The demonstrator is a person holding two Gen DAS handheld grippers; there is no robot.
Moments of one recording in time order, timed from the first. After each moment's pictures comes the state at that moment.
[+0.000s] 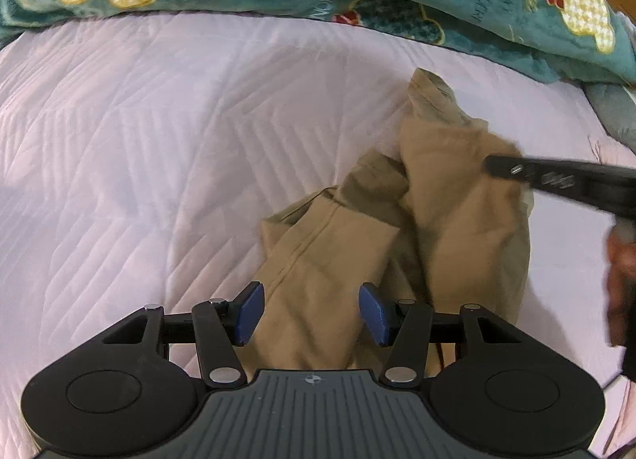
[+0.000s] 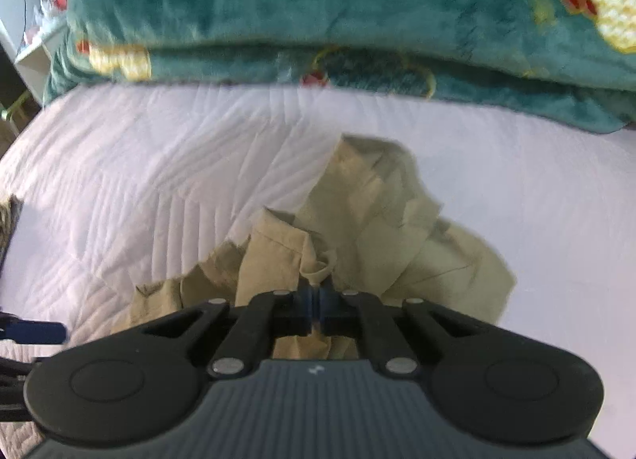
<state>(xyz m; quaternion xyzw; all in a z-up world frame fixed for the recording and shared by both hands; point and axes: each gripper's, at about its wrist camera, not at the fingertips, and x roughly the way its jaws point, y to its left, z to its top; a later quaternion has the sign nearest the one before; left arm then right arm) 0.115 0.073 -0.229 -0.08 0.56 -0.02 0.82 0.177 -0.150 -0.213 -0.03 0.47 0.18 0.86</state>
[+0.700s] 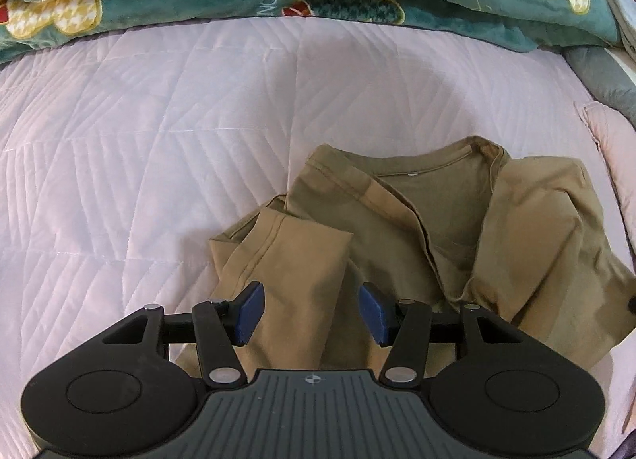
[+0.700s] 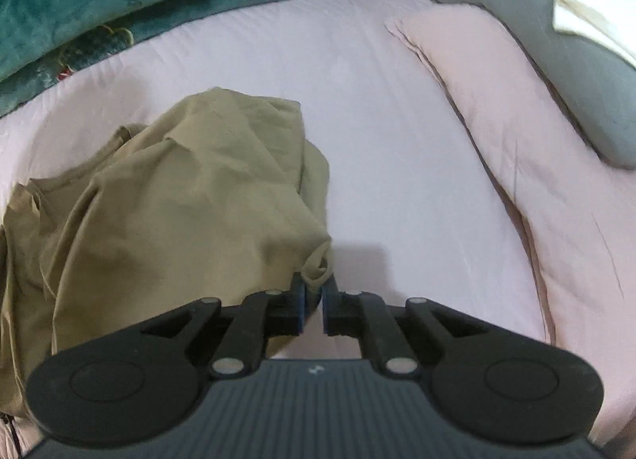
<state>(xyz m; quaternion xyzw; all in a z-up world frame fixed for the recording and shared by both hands) 0.131 0.039 -0.239 -0.04 0.56 -0.06 0.82 0.048 -0.370 -0.211 0.04 0.55 -0.08 0.83</state>
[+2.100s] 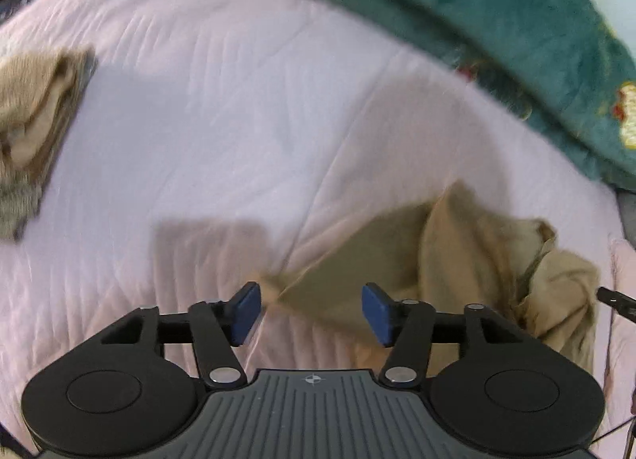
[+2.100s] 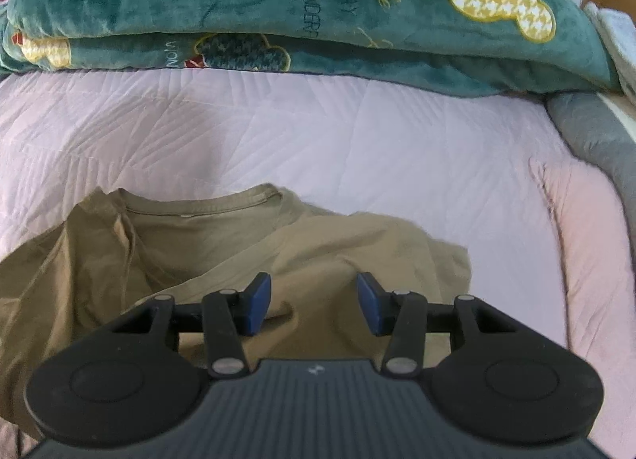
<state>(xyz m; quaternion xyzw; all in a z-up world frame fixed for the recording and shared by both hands) 0.025 0.177 -0.206 -0.21 0.52 0.08 0.83 0.134 -0.245 -0.186 -0.10 0.50 0.07 0.86</state>
